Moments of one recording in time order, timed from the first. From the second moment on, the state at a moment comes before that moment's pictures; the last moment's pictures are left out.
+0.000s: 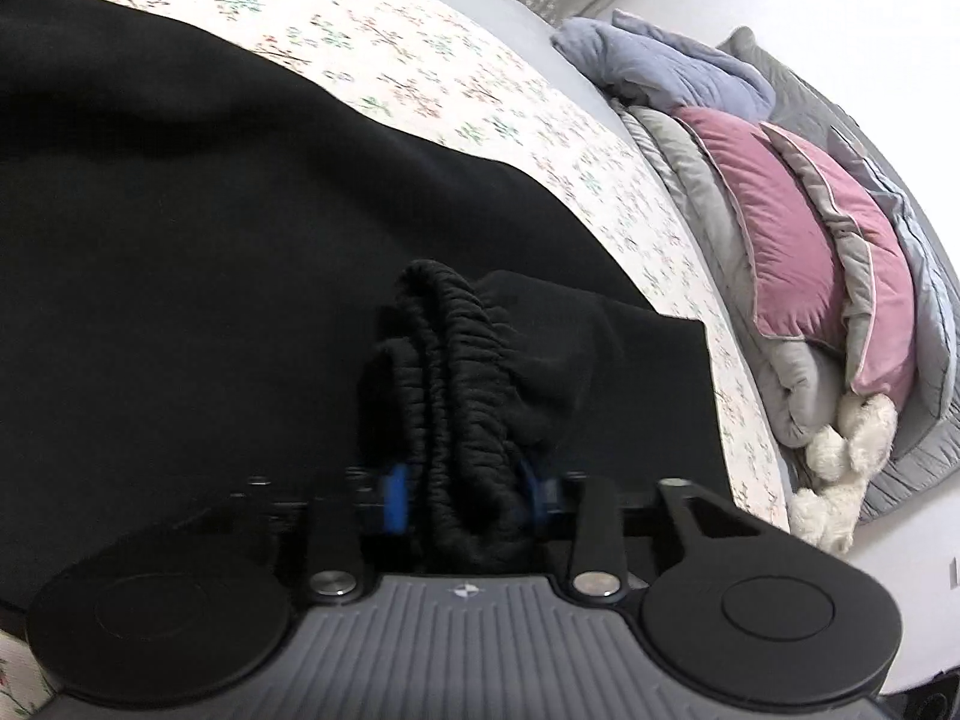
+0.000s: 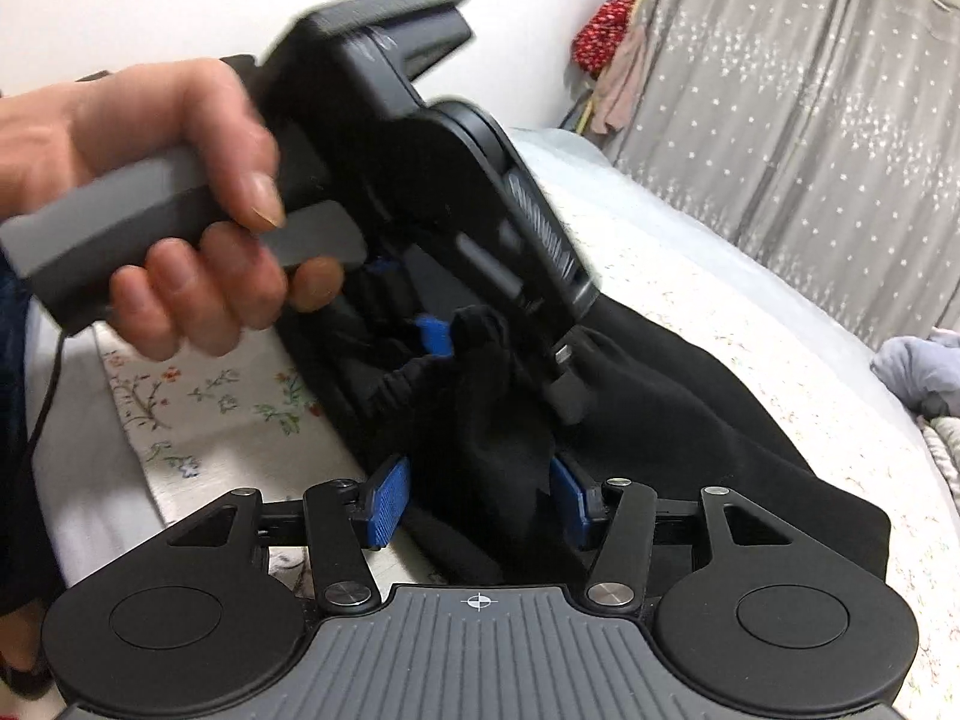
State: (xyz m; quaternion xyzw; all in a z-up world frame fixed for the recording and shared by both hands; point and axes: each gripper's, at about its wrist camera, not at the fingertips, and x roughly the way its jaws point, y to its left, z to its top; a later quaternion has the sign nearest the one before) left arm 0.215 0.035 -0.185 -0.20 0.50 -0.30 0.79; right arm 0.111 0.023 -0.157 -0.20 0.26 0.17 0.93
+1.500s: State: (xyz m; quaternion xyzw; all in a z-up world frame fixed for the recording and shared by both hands) left arm 0.247 0.182 -0.140 -0.03 0.36 -0.14 0.92; right arm 0.156 0.069 -0.163 -0.16 0.28 0.12 0.94
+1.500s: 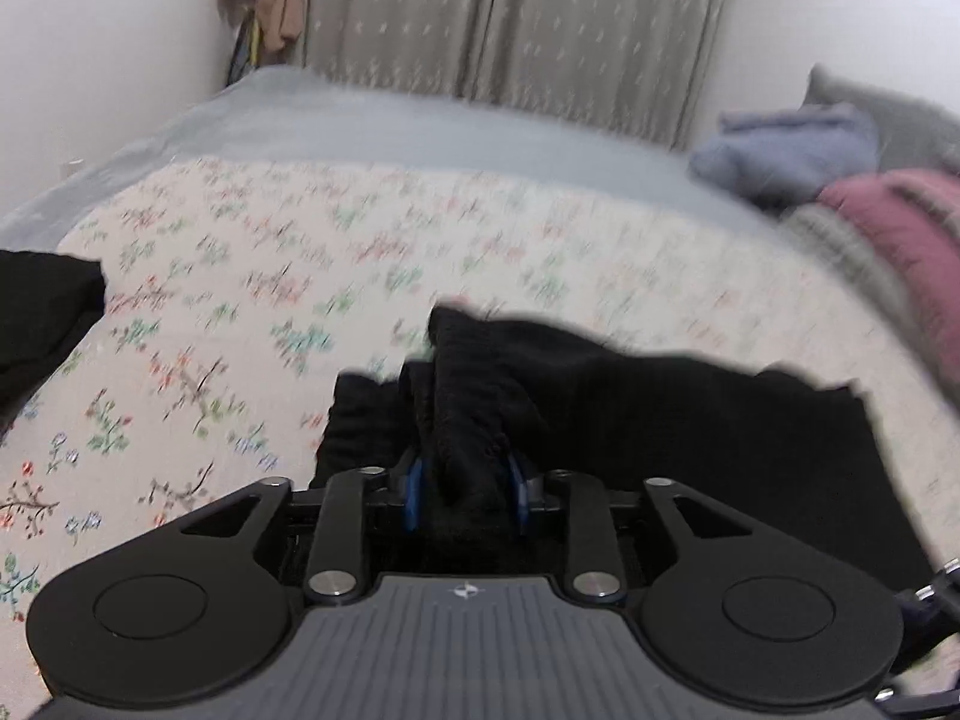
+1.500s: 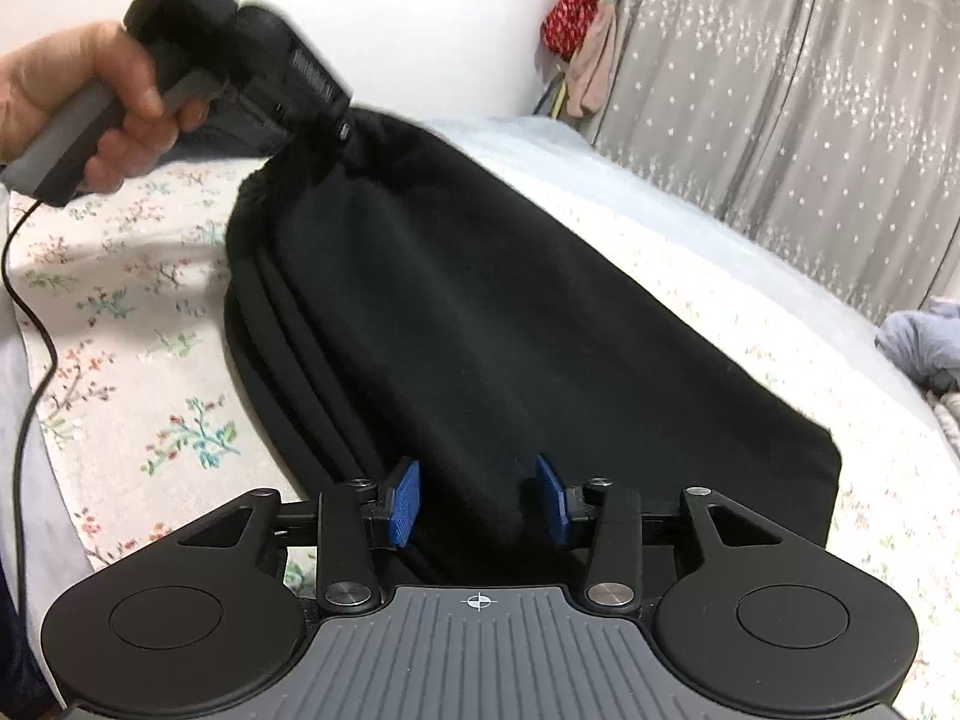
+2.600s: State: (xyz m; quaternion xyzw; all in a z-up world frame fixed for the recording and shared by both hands) left arm 0.219 0.127 -0.144 0.06 0.35 -0.09 0.93; right arm 0.143 0.004 -0.171 0.04 0.34 0.10 0.93
